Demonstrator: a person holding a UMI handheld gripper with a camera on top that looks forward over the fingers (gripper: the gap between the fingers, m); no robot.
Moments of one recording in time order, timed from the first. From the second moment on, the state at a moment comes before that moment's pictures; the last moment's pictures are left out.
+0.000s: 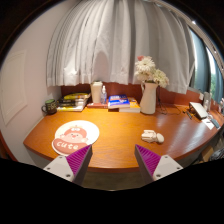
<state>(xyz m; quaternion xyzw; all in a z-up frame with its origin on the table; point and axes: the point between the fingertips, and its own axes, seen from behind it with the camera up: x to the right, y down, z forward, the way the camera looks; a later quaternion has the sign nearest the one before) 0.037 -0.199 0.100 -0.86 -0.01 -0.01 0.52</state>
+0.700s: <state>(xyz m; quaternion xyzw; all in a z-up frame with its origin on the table) 0.247 -0.052 -0.005 -0.88 -0.04 0.01 0.47</state>
